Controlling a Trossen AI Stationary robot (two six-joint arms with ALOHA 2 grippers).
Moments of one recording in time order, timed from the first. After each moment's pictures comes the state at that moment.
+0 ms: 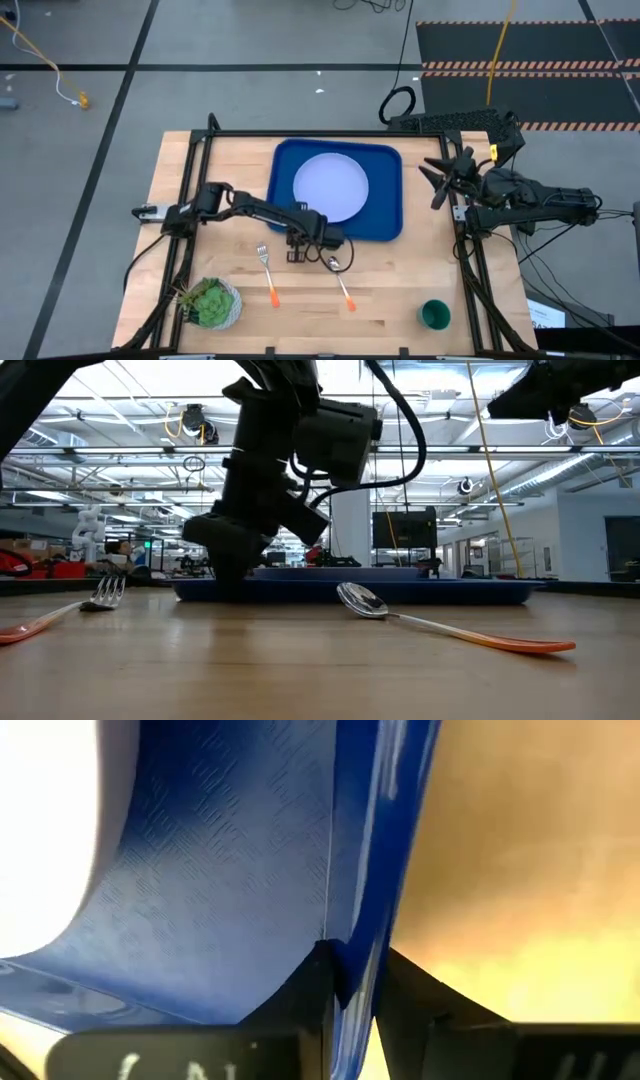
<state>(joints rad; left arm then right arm) -0.14 2.23 1.66 -1.26 -0.19 -0.17 0.03 0.33 0.53 -0.39 0.63 0.09</state>
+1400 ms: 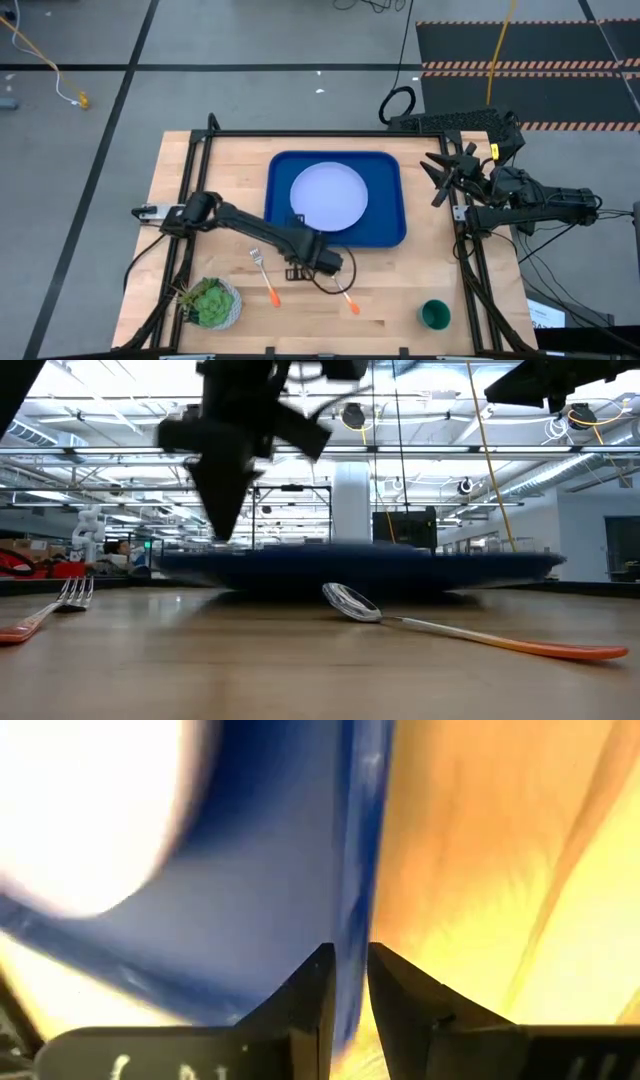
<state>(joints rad) -0.28 2.16 1.82 -1.43 -0.26 -0.38 0.03 0.33 0.53 -0.28 0.63 -0.02</state>
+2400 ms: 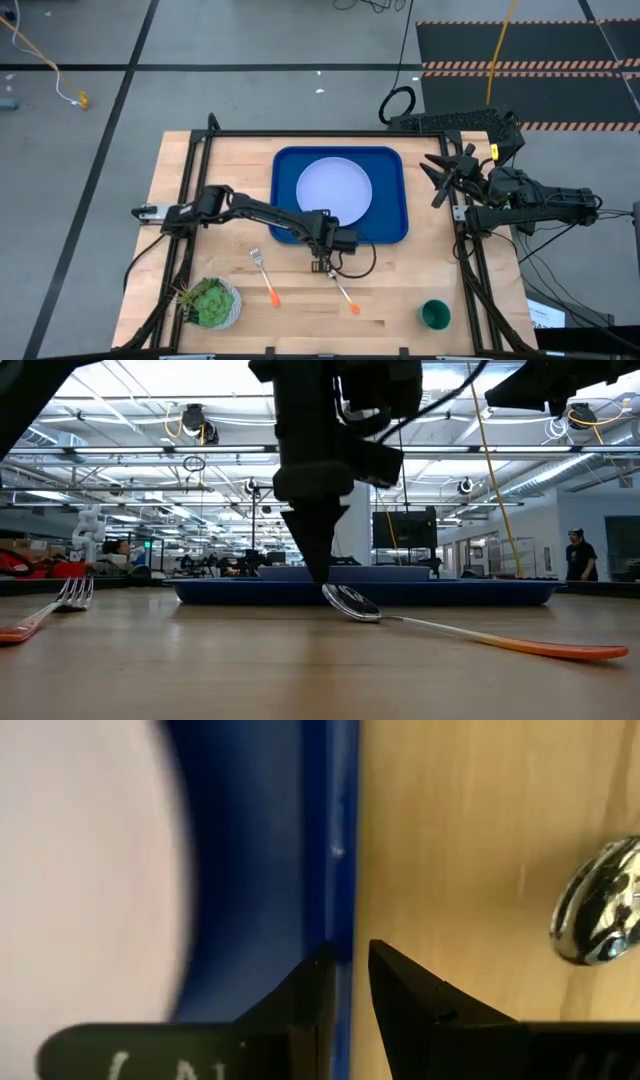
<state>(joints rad) -0.16 2.24 1.83 -1.04 -0.14 -0.15 0.03 0.33 0.53 -0.31 0.63 0.01</state>
